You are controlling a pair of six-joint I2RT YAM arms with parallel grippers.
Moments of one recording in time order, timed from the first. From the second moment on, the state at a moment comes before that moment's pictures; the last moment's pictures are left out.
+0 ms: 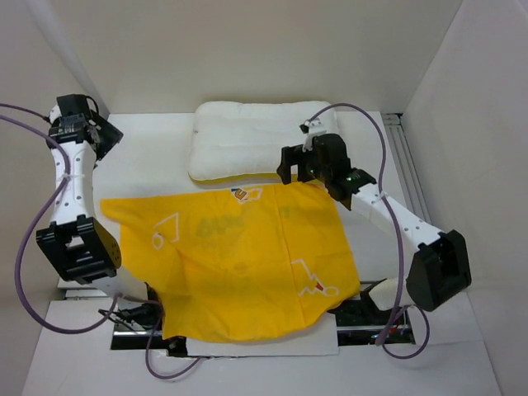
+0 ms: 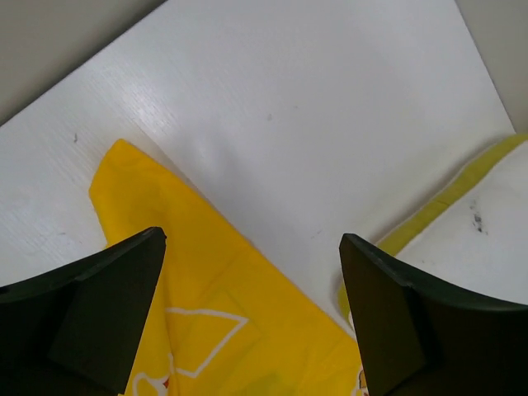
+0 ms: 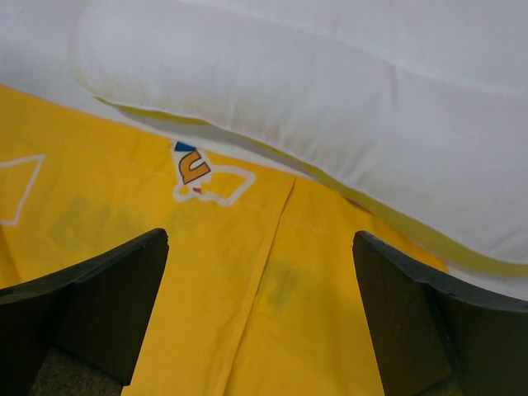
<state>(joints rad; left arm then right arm) 0.34 1.62 1.67 -0.86 -0.22 -0.64 0.47 1.41 1.10 -0.14 -0.07 0.19</state>
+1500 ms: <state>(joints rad) -0.30 1.85 1.20 -0.90 -0.35 -0.94 0.58 1.38 0.75 -0.18 0.04 0.35</state>
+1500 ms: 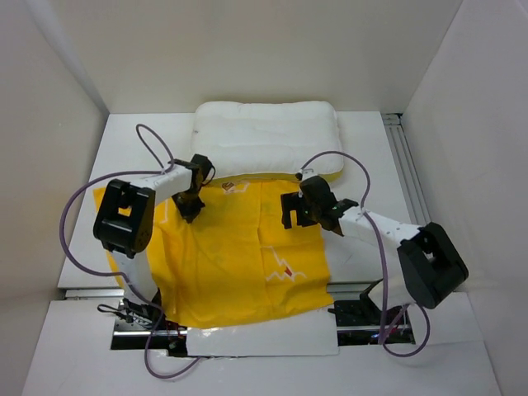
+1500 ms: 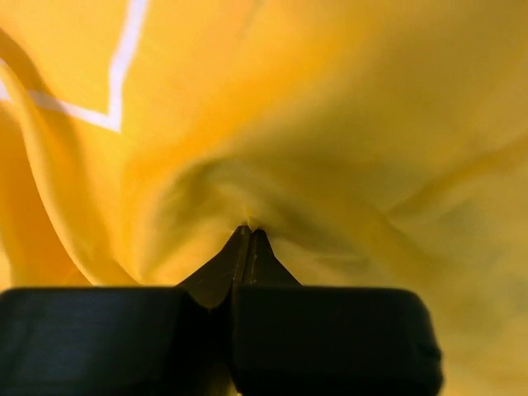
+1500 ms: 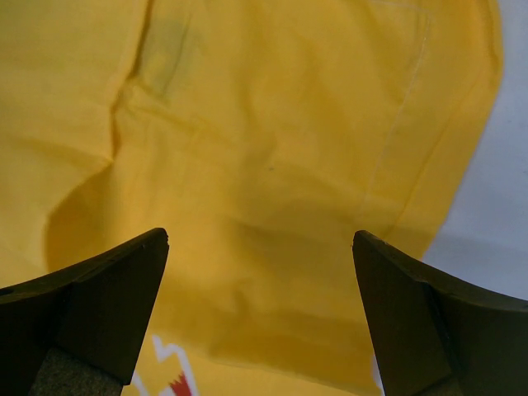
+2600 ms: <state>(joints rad) 0.02 1.77 1.46 -0.80 -0.29 -0.61 0.62 2.06 1.88 -0.26 0.12 0.11</state>
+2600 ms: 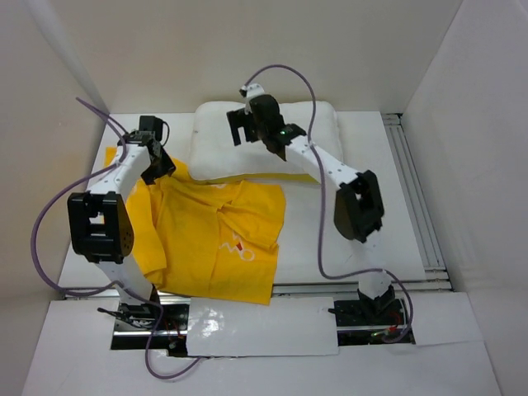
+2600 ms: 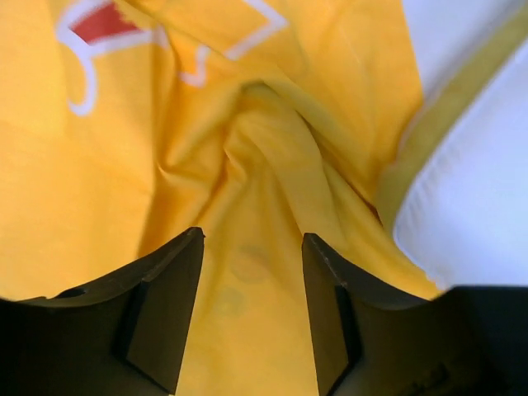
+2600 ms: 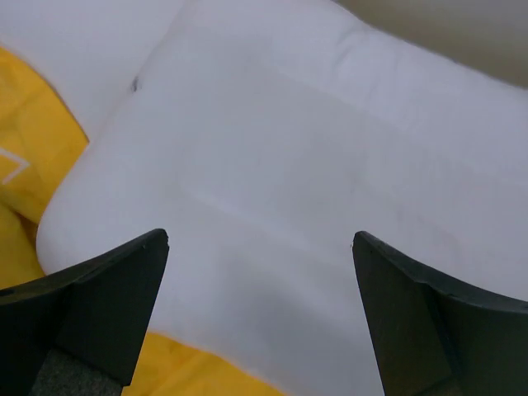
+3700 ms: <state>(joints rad) -0.32 1.45 1.05 -0.56 -0.03 -0.58 0.53 2.07 1.91 -0.22 0.14 0.09</state>
